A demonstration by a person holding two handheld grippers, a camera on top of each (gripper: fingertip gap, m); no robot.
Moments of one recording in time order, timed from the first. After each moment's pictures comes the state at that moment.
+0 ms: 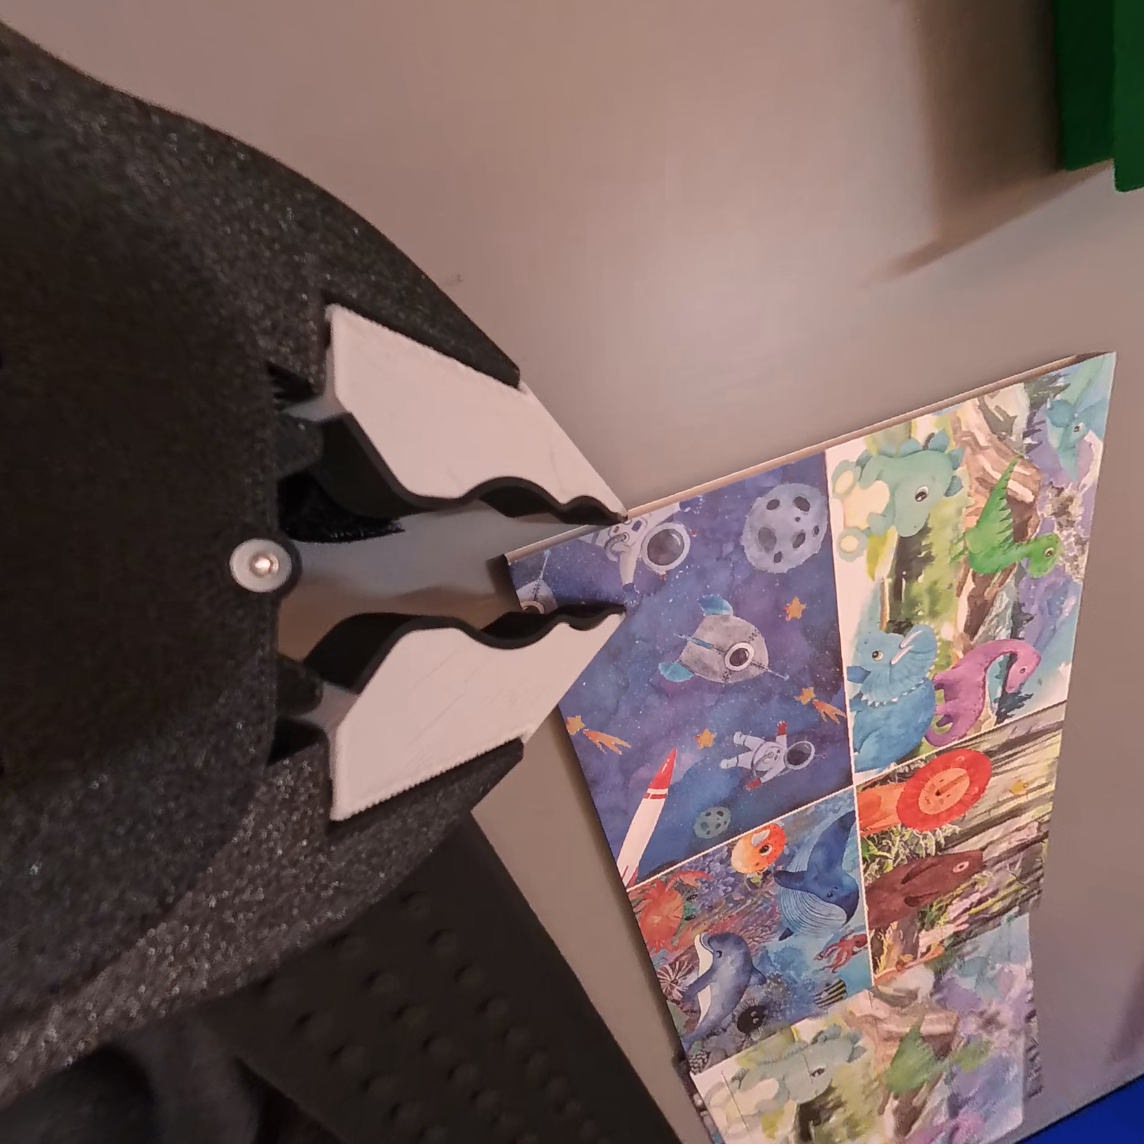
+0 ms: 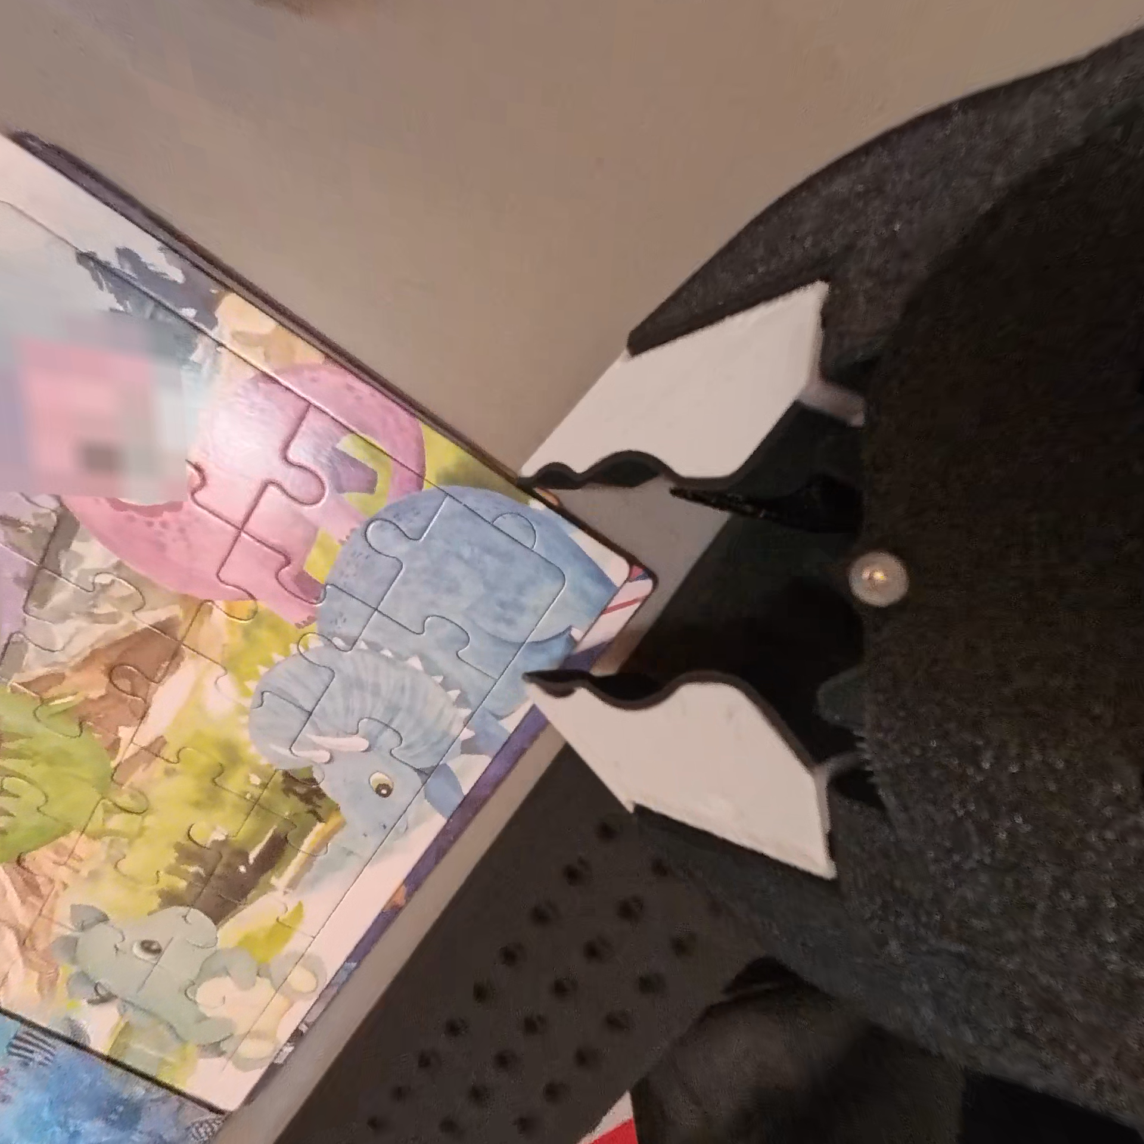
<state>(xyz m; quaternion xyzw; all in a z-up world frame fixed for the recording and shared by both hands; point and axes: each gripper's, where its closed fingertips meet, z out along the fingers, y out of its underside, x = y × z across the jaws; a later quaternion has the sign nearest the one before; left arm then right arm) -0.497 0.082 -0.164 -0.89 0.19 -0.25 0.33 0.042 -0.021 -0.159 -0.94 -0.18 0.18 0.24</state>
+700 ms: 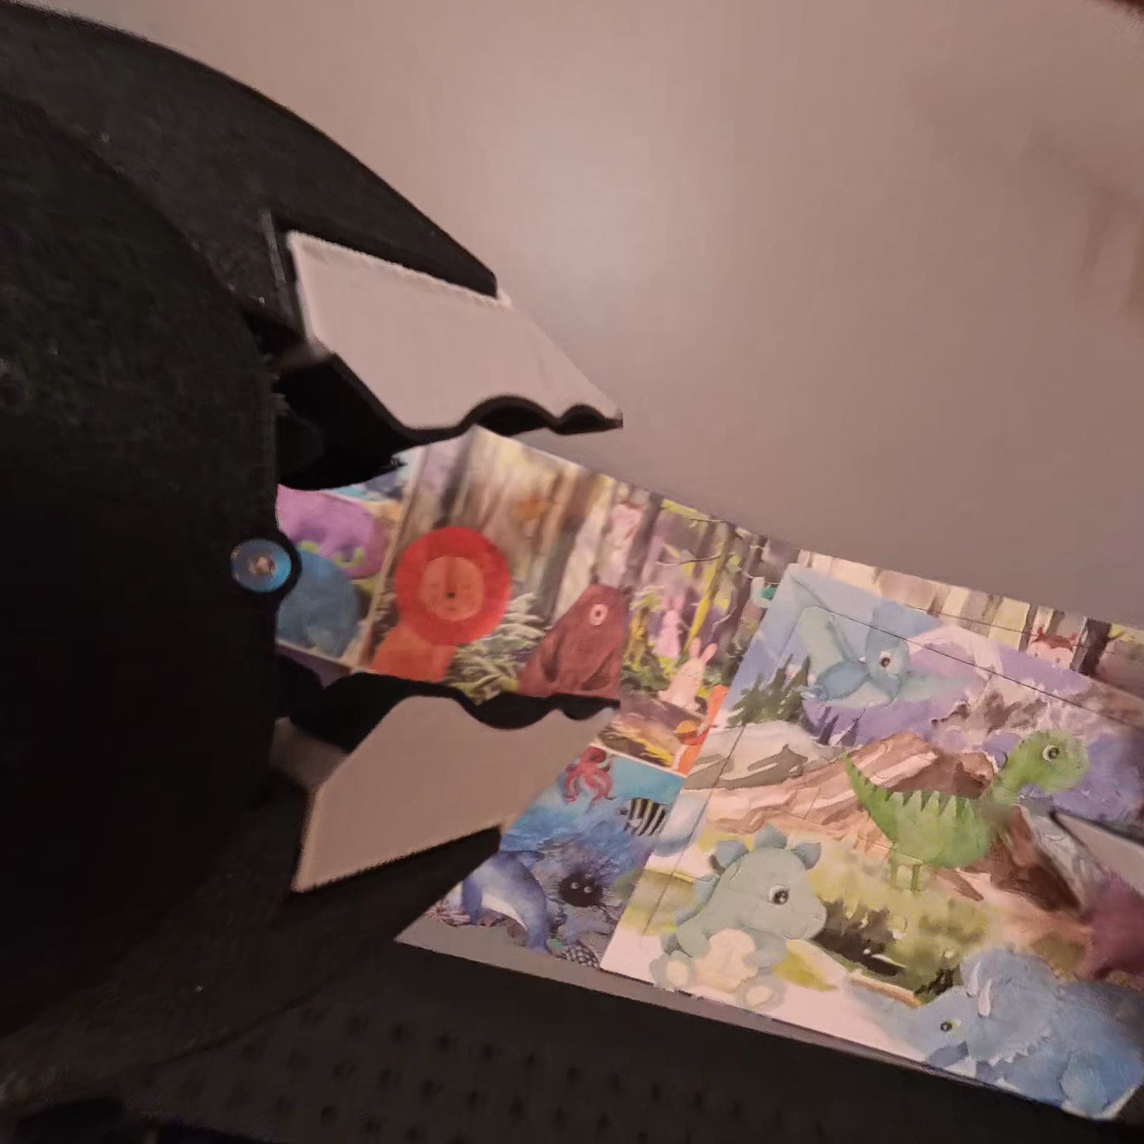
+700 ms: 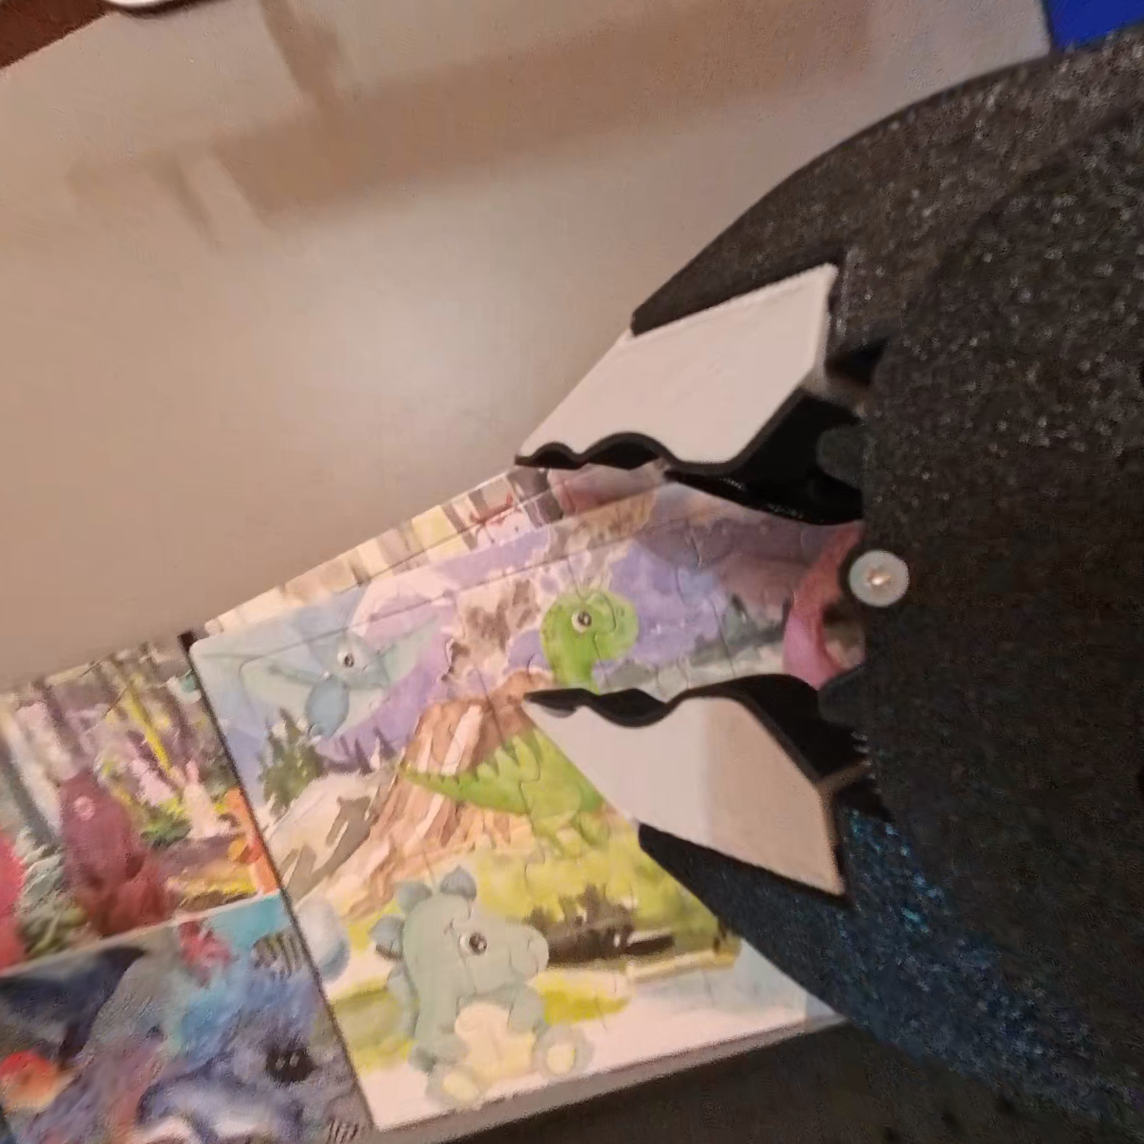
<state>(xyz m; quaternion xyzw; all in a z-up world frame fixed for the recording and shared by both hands) -0.257 0.185 -0.125 -0.75 0.59 -0.27 0.16 -0.061 0.161 -0.143 -0.82 -0.47 0.20 0.24</state>
